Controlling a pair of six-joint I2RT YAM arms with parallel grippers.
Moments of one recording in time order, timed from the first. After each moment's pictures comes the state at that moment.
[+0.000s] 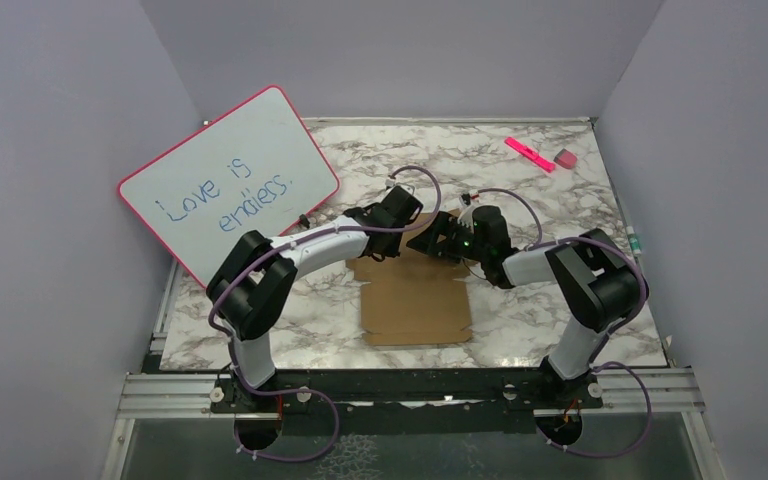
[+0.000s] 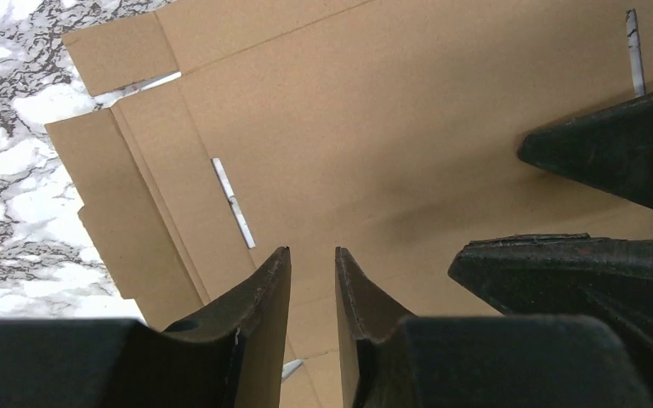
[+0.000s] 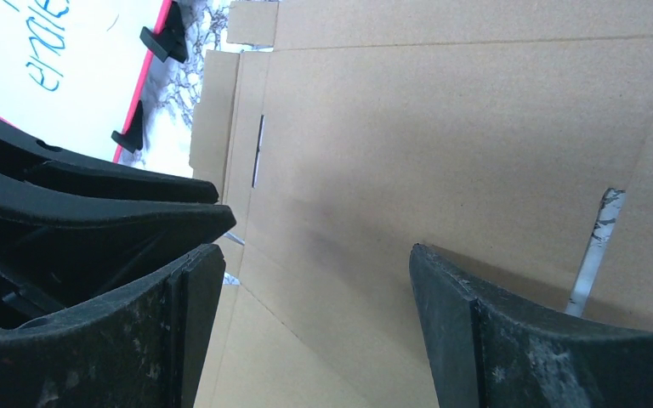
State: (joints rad) left arm -0.76 1.81 1.24 -0.43 -0.28 -0.38; right arm 0.45 1.76 0.62 0.67 -0.40 0.76
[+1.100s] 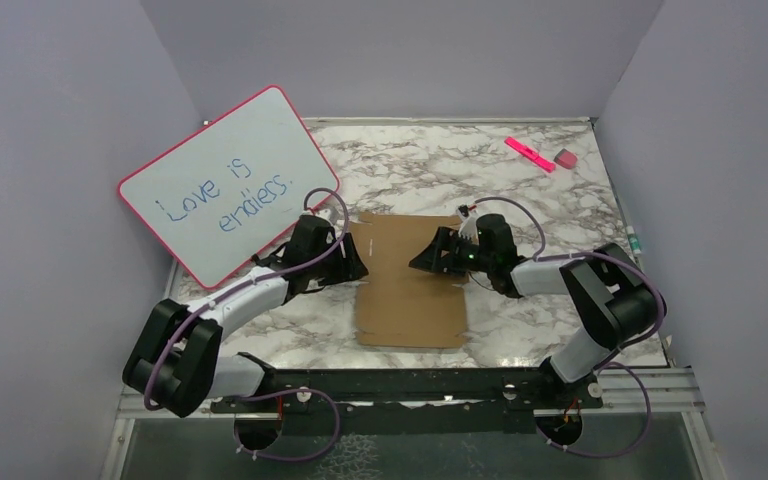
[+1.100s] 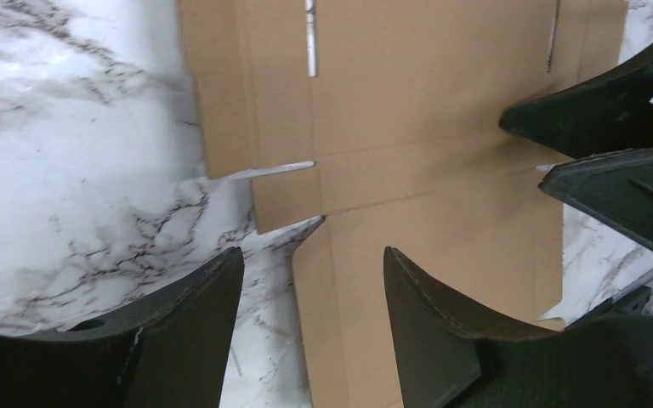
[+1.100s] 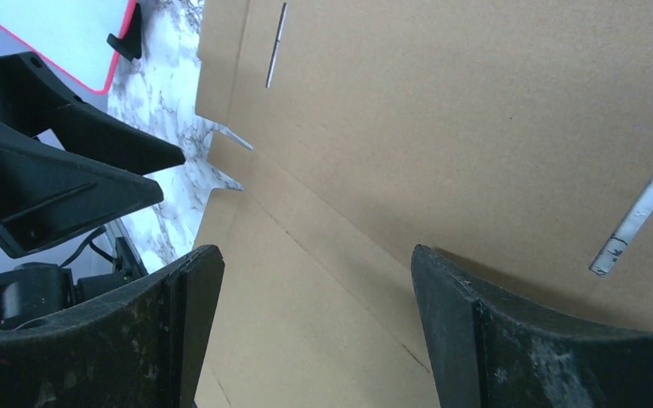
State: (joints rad) left arm -0.48 1.28 0.59 -0.11 0.18 -0.63; right arm 0.46 1.63 0.54 0.54 -0.50 0.68
